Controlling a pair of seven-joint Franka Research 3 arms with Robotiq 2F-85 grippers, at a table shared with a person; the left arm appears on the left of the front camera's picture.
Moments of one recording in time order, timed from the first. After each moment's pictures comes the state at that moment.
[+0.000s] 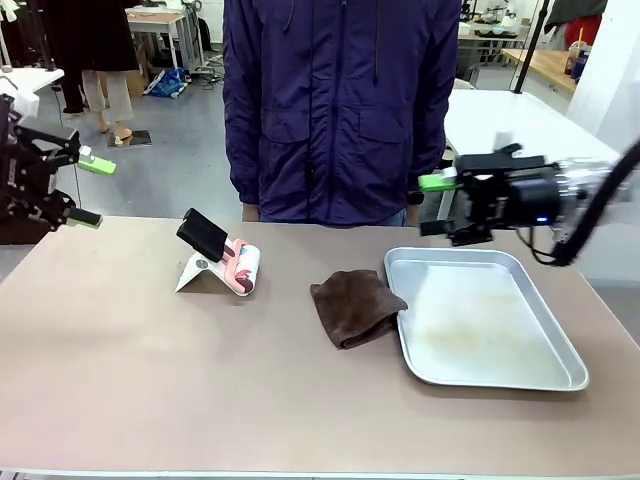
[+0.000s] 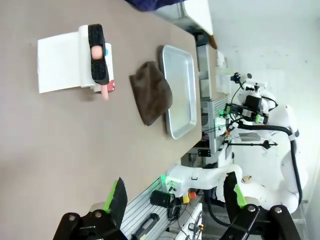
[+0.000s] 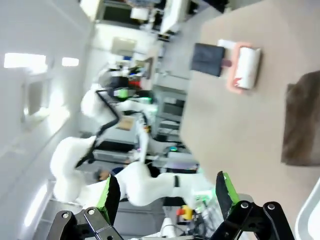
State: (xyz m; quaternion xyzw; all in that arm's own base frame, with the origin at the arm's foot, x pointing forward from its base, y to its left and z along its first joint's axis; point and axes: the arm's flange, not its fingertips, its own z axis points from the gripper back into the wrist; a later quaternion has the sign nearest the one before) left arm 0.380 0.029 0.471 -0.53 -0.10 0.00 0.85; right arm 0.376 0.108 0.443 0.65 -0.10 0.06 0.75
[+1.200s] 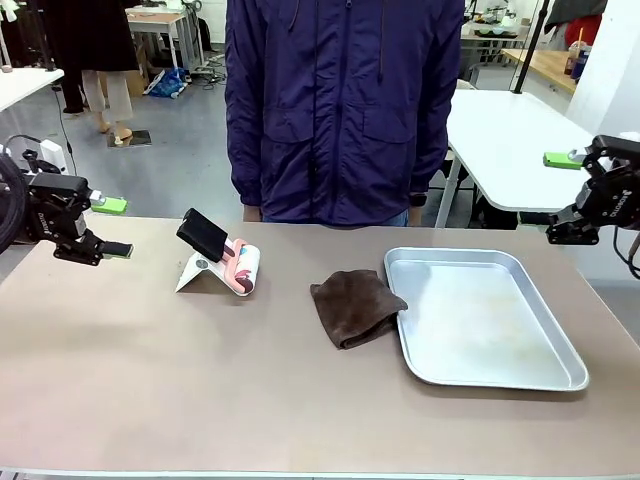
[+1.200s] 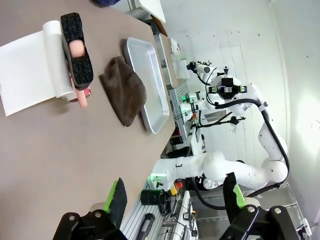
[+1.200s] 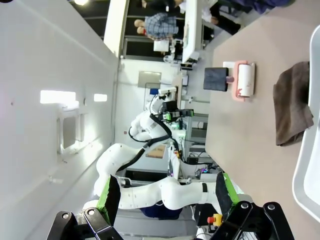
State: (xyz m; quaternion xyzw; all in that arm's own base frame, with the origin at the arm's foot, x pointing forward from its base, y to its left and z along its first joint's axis) left arm 0.397 0.028 0.388 -0.62 -0.10 -0.08 0.77; right arm 0.358 -0.015 0.449 0.69 -0.11 -0.04 0.72
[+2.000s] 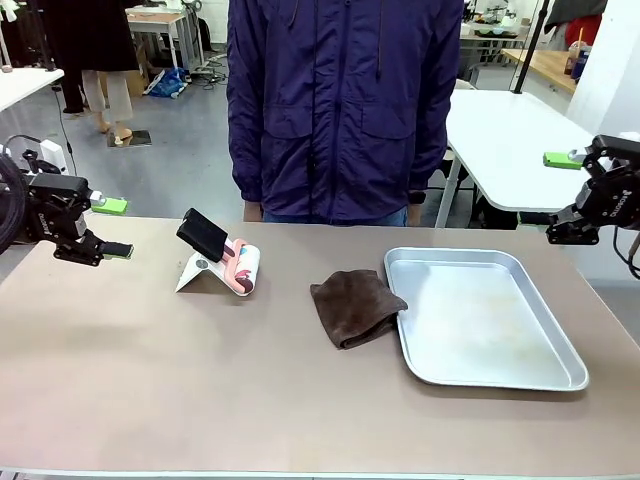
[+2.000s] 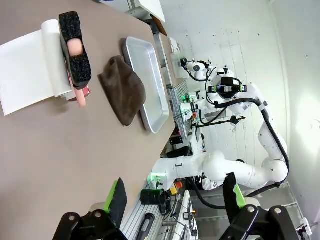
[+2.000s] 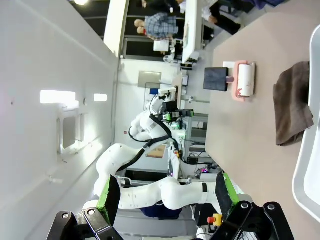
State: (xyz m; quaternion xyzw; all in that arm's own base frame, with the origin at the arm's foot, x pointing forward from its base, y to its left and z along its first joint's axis) left arm 0.396 0.026 0.389 -0.62 -0.10 -0.08 0.77; right arm 0.358 -0.015 0.449 0.69 -0.11 -0.04 0.72
